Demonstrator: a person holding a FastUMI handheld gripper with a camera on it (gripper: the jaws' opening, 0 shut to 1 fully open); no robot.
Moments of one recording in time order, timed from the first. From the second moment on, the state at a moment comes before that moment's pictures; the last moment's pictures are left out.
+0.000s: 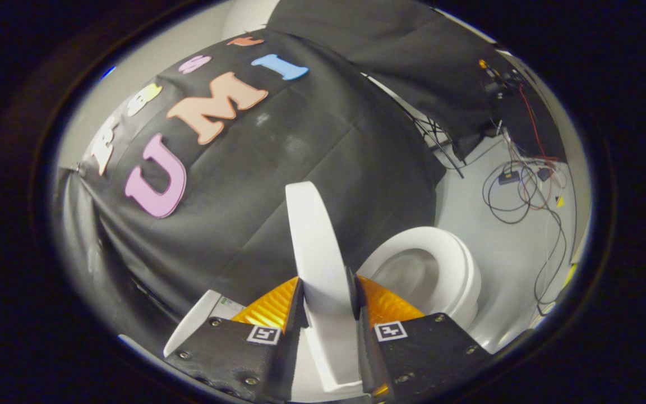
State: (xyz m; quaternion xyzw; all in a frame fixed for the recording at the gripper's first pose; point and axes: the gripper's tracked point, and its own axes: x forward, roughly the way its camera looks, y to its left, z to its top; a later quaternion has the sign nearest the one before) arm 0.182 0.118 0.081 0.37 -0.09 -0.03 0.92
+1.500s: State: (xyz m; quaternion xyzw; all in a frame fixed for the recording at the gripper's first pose) arm 0.142 0.318 0.126 0.02 -0.08 0.00 1.00
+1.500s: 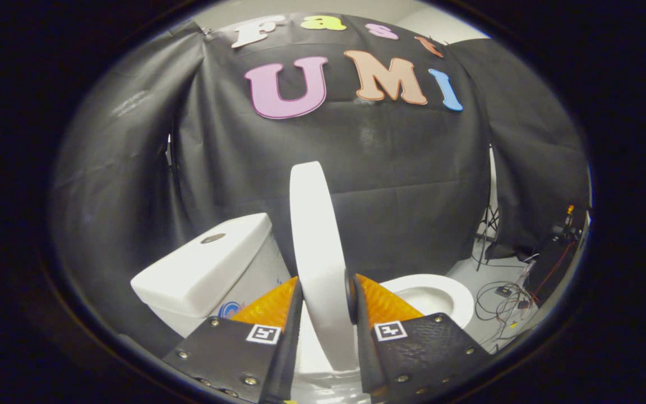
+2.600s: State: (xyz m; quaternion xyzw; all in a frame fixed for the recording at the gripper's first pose) arm 0.136 0.377 0.110 -0.02 -0.12 0.12 0.99
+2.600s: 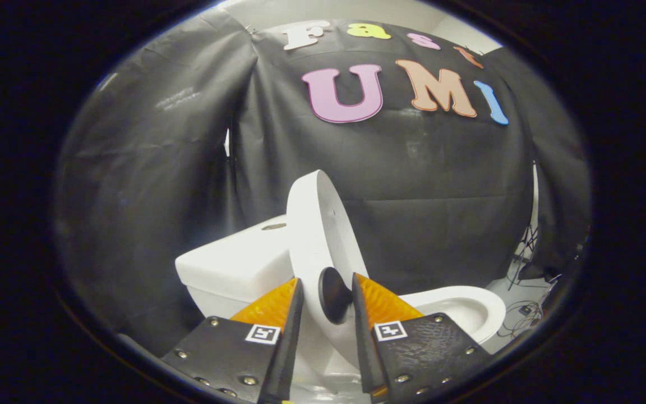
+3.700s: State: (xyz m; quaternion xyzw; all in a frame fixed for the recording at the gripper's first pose) arm 0.131 0.358 0.105 0.00 -0.12 0.11 0.99
